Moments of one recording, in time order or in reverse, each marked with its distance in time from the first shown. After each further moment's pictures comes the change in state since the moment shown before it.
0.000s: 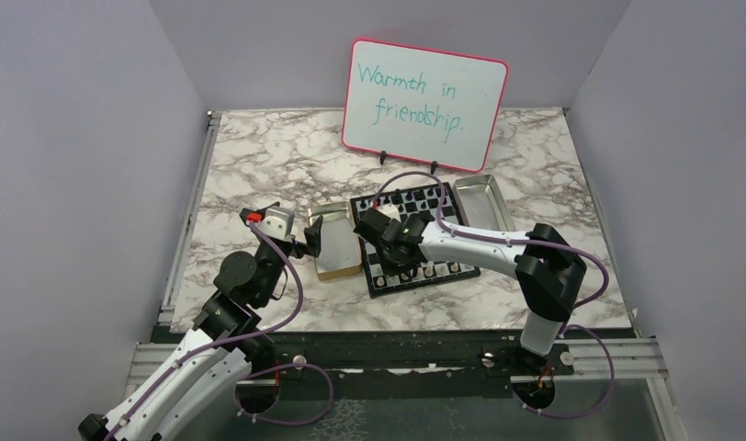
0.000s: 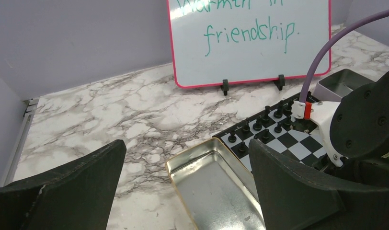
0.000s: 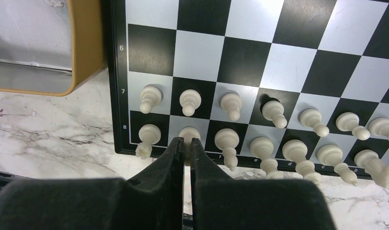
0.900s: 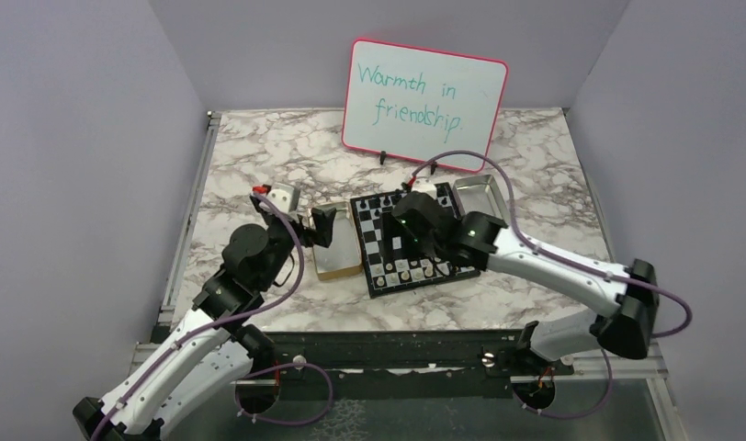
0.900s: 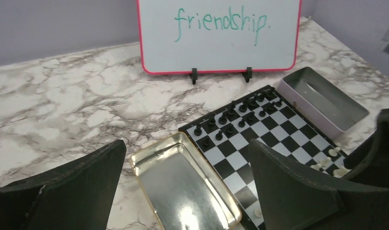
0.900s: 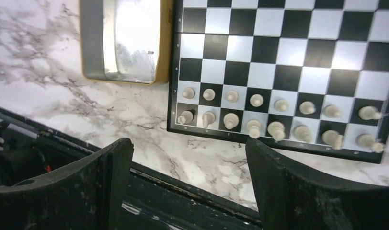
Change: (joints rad) left arm 0.000 0.157 0.165 -0.127 0.055 -0.166; right arm 0.000 -0.335 -0.031 0.006 0.053 0.056
